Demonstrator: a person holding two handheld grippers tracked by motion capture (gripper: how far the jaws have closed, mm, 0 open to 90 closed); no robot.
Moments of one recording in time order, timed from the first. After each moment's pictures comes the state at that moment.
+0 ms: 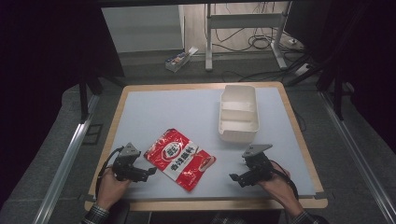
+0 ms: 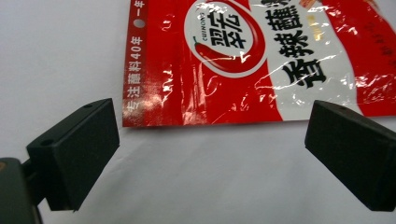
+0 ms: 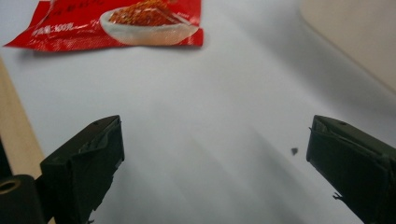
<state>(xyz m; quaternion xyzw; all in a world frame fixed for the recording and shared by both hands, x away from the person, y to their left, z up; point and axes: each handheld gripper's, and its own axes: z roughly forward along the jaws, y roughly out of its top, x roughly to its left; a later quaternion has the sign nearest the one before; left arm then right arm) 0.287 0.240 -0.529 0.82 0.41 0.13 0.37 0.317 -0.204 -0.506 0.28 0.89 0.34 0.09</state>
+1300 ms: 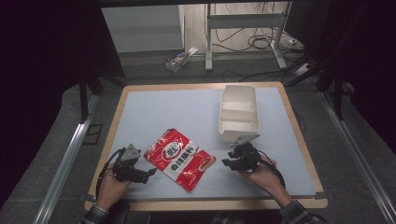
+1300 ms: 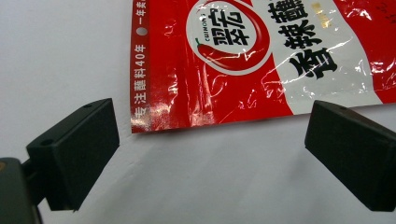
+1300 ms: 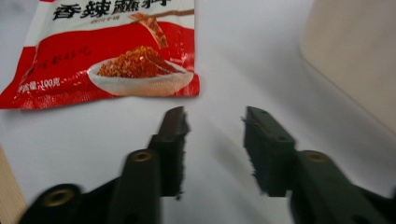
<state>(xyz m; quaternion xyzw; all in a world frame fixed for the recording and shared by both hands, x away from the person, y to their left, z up) 0.284 0.237 -0.530 0.84 0.38 0.17 0.36 0.339 -0.169 -0.496 0.31 0.89 0.33 0.09</state>
